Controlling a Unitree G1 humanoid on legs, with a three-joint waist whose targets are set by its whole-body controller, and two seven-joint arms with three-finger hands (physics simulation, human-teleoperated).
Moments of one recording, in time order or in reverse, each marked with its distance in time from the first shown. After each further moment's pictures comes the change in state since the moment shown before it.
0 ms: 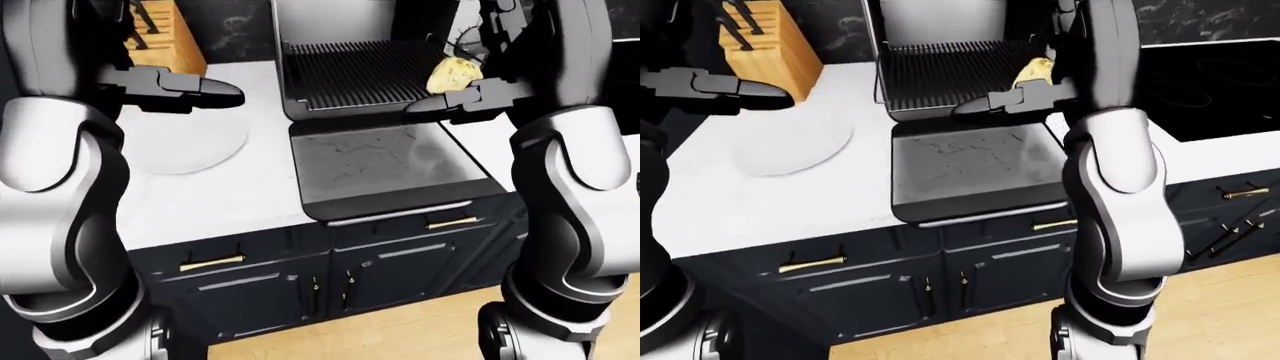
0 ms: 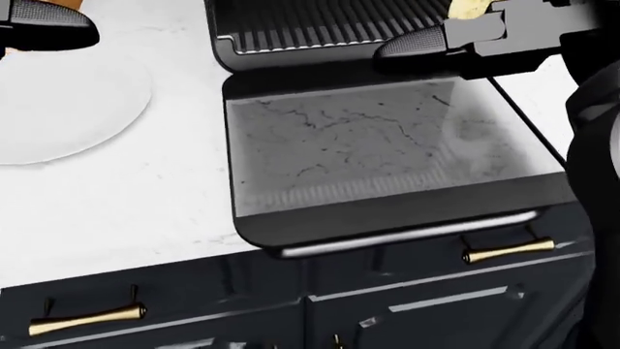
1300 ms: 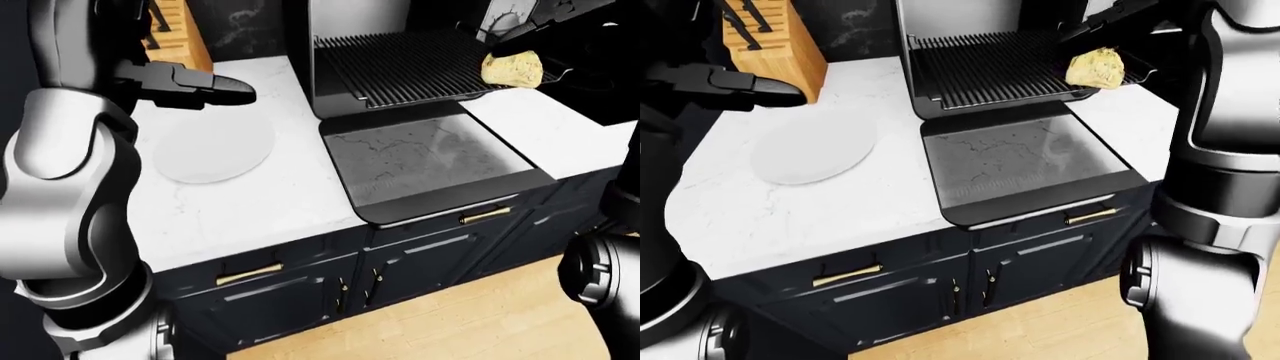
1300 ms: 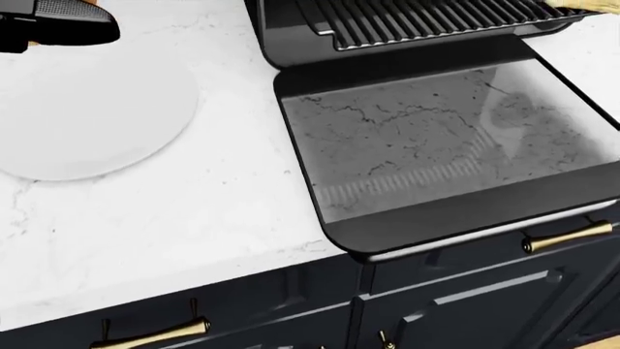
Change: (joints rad) left arm -0.031 -0.019 -0.026 0.046 0.003 -0.010 -0.017; right arm -0.389 -0.389 -0.008 0.662 -0.299 -0.019 0.449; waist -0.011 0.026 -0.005
